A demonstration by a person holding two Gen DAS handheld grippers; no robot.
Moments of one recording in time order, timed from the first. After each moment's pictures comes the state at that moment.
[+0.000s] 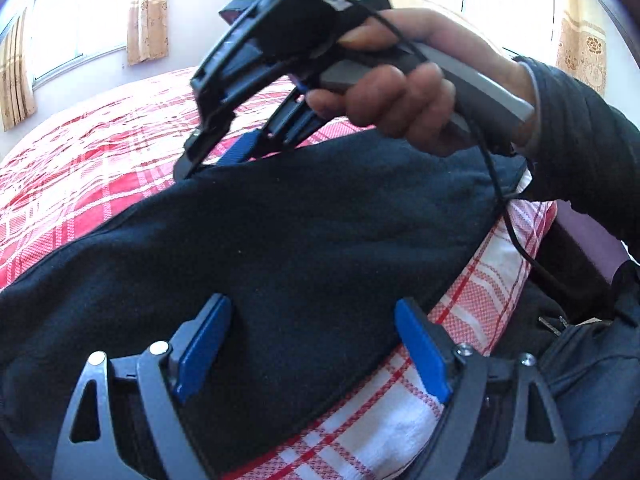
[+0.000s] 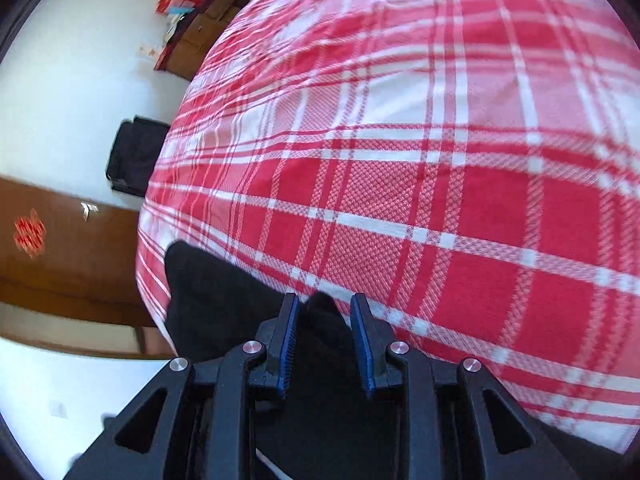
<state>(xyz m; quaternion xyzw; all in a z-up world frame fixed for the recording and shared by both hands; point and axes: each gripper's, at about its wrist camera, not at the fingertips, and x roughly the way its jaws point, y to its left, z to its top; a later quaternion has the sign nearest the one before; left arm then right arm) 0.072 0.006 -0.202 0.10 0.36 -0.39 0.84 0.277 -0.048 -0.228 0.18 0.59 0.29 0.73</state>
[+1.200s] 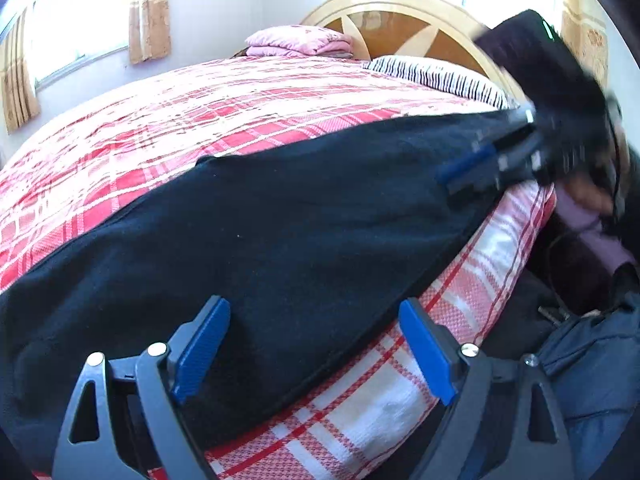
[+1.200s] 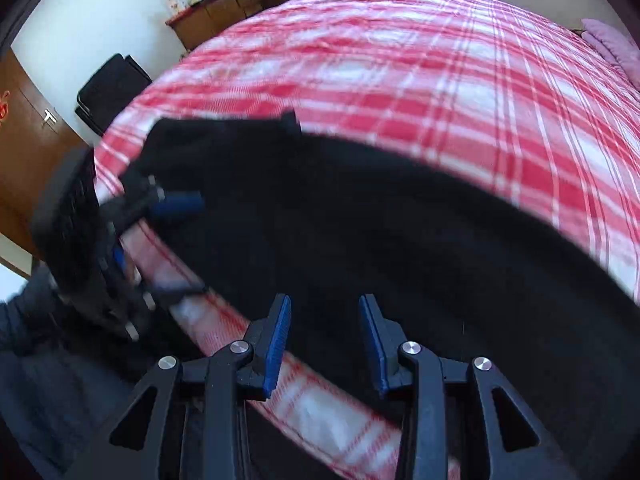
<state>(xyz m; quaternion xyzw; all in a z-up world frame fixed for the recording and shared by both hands) 0.060 0.011 -0.188 0.11 0.37 -0.38 0.84 0.079 -0.123 -0.202 -0.05 0.52 0.23 0.82</state>
